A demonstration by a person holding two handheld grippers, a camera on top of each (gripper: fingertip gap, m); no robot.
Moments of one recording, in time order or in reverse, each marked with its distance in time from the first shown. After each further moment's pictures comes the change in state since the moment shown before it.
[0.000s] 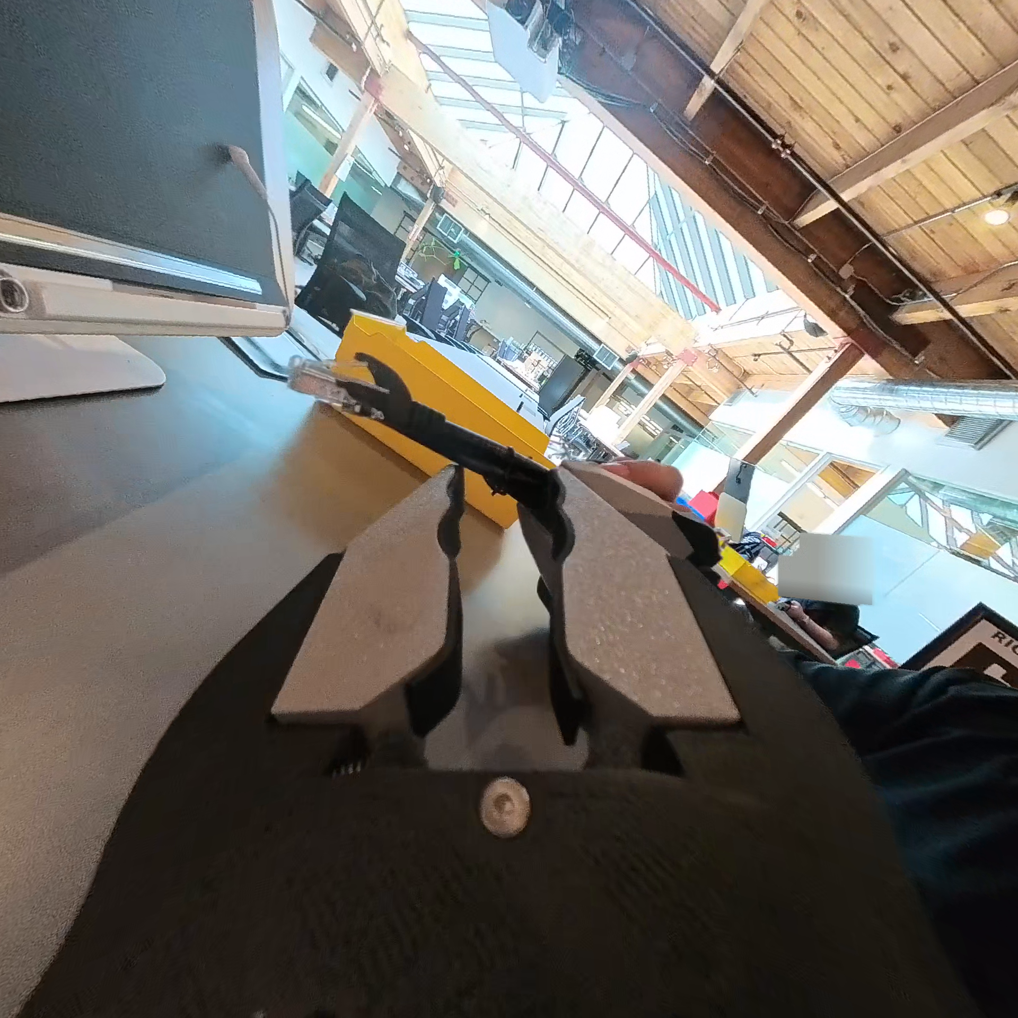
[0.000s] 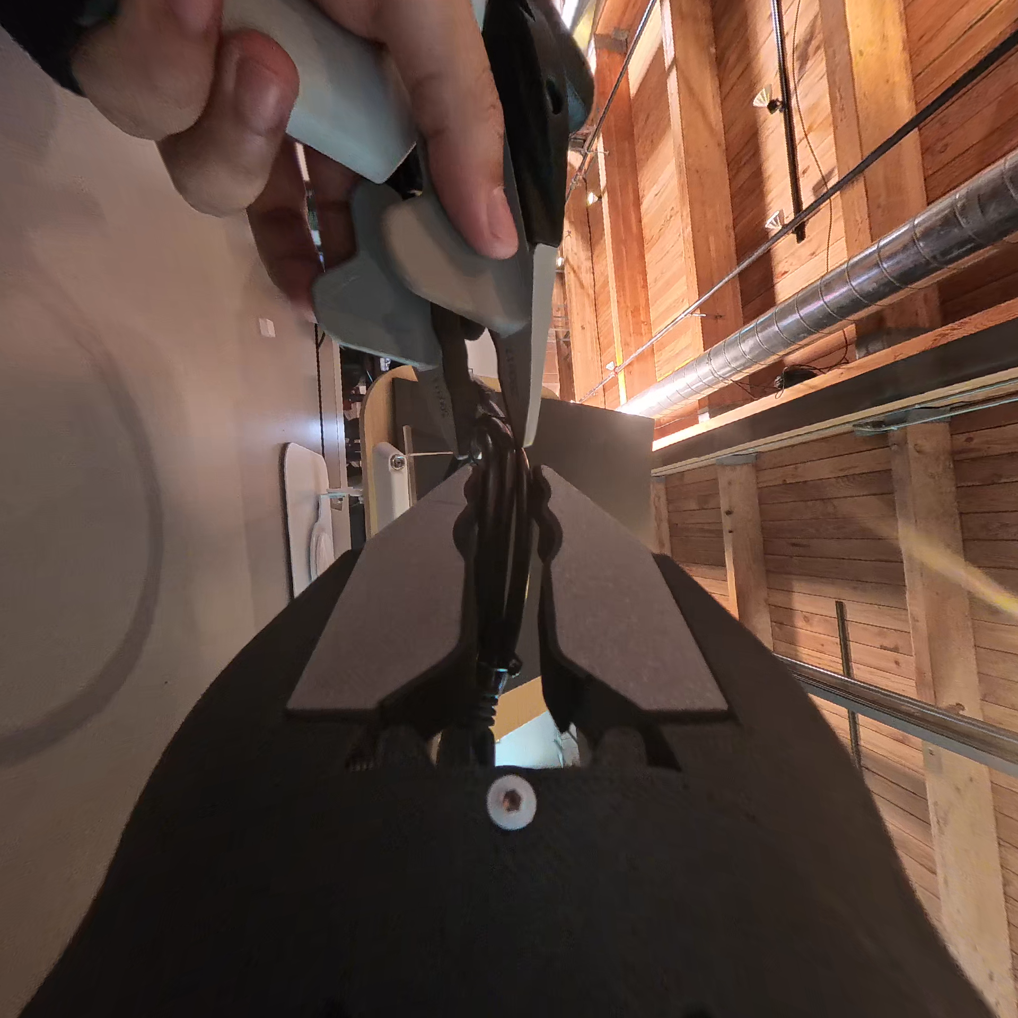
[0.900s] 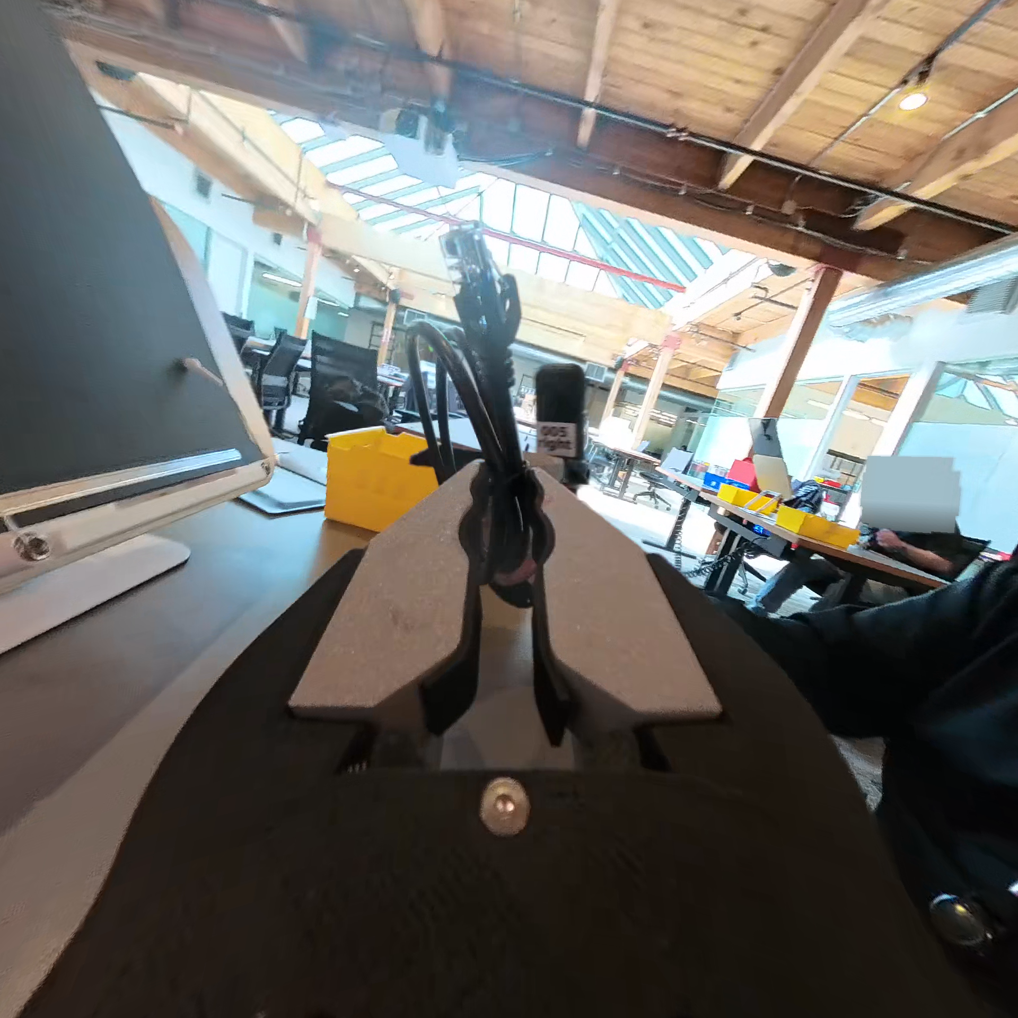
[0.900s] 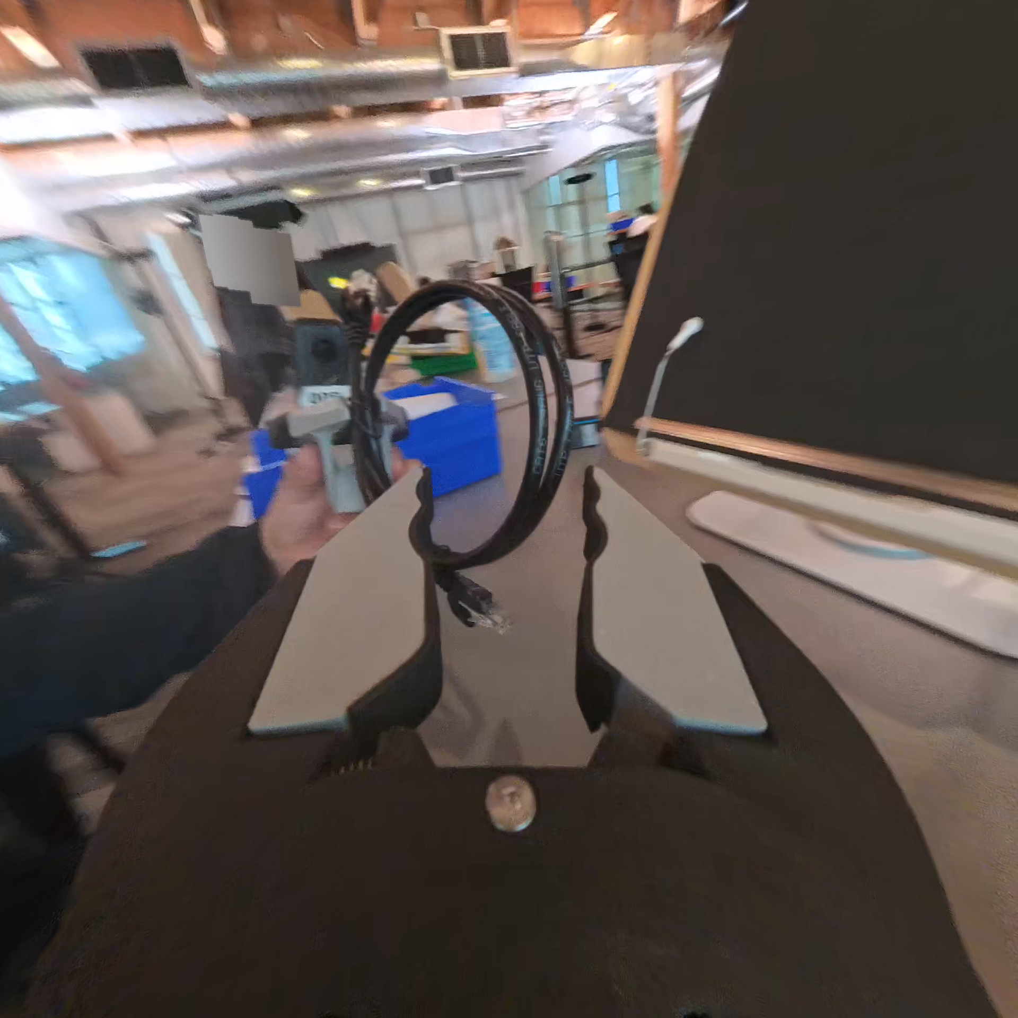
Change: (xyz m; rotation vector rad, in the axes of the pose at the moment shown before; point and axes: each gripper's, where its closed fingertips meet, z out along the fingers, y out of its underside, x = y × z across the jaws) left arm 0.039 -0.023 -0.014 0.104 0.112 0.348; right arm 0.019 0.067 -0.009 0.261 -0.525 1.877
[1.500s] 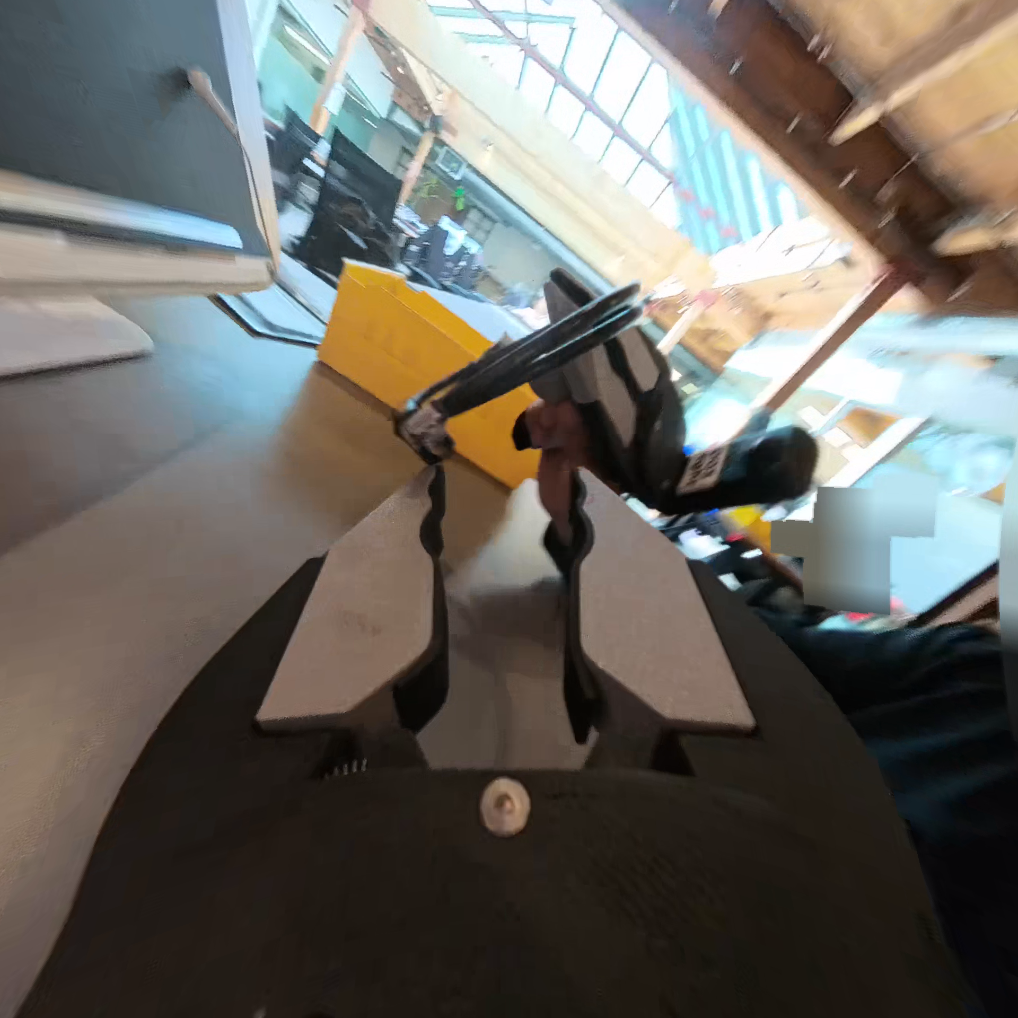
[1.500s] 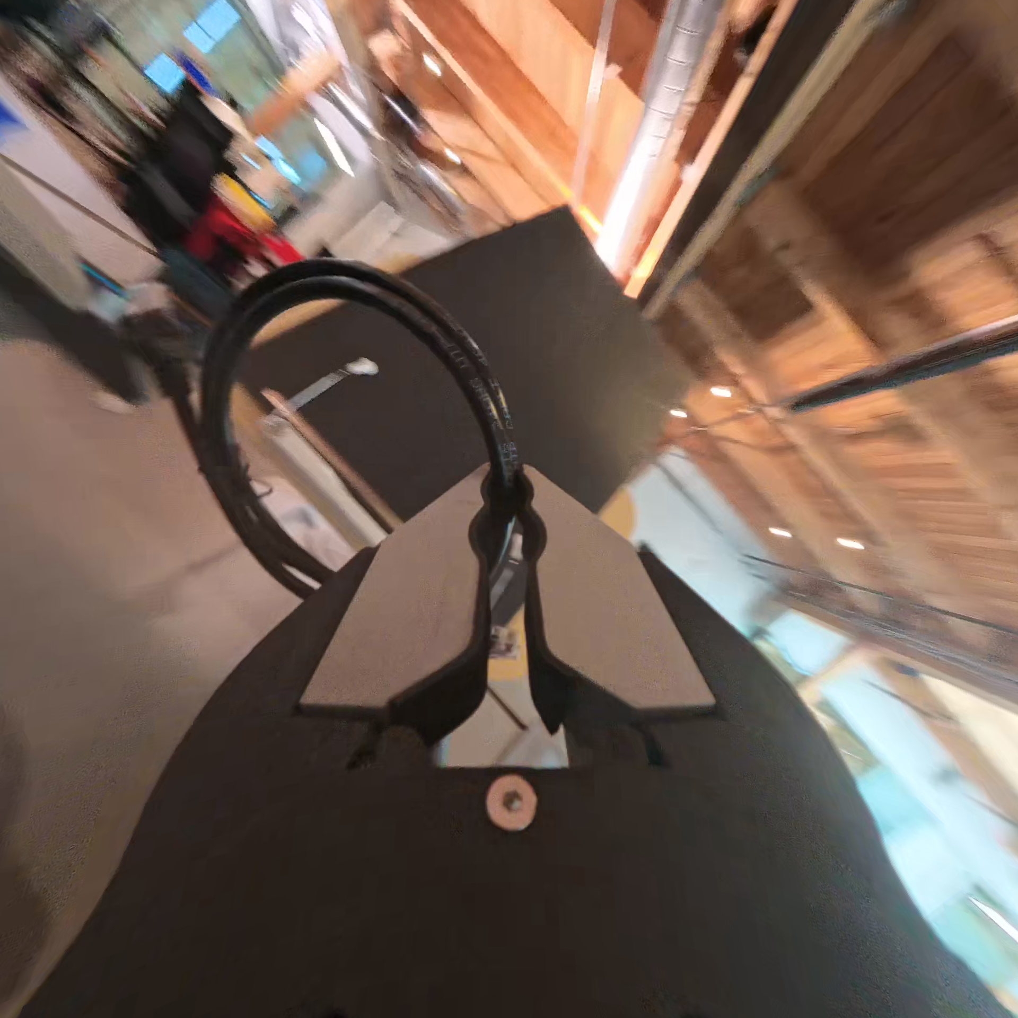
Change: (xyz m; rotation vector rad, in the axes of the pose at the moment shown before) left arm -0.027 0.053 0.011 -0.208 -0.099 -0.329; right arm 0.019 -0.042 -0.031 -0.015 0.776 -1.221
